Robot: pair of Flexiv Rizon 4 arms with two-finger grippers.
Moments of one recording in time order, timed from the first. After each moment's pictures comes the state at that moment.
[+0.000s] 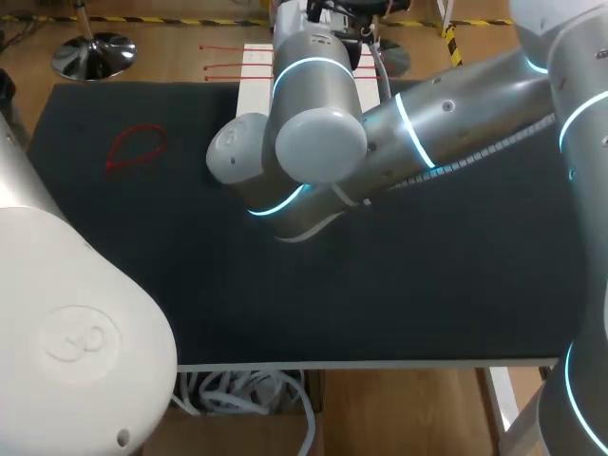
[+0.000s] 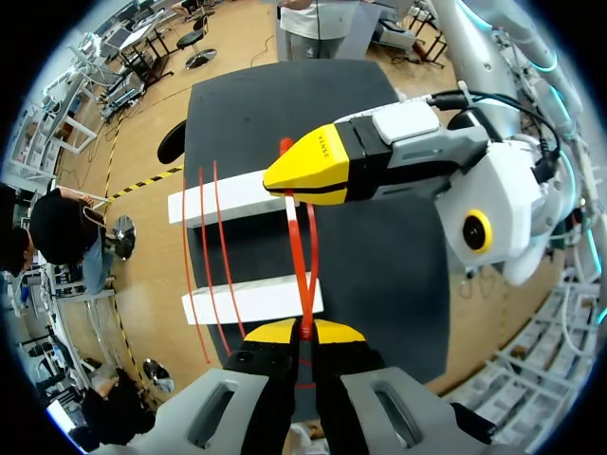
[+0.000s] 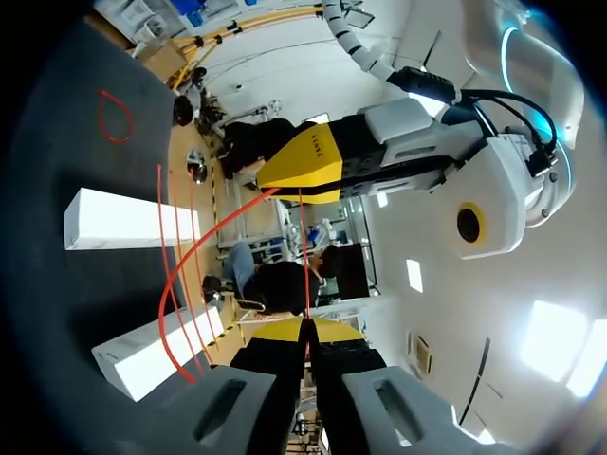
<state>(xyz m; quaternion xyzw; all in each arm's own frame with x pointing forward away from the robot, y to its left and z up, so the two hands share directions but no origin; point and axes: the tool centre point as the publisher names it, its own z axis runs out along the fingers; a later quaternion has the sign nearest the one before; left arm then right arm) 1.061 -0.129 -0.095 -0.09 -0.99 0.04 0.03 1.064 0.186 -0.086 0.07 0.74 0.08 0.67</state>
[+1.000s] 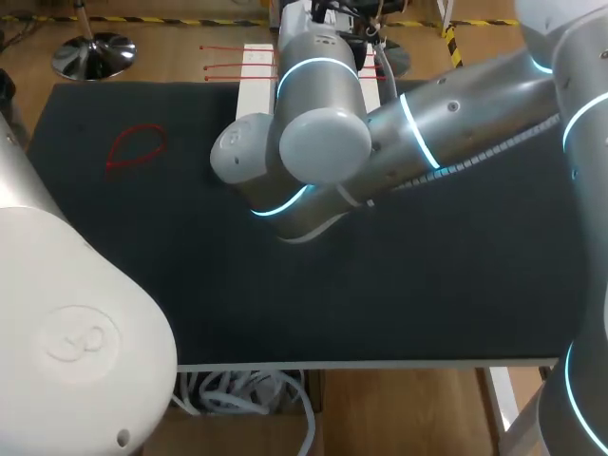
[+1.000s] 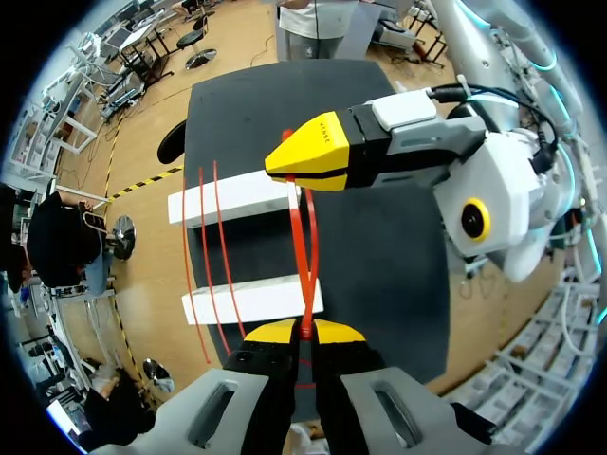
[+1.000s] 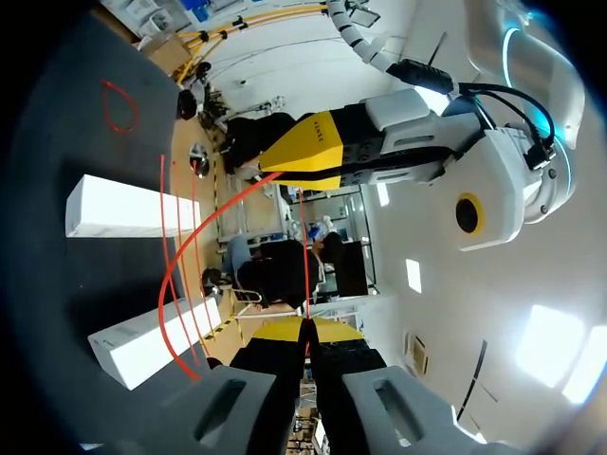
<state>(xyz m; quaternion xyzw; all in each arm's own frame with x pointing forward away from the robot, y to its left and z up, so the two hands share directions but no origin) 1.061 -0.129 -0.095 -0.09 -0.99 0.04 0.03 1.062 0.176 -0.086 0.06 0.74 0.07 0.67</state>
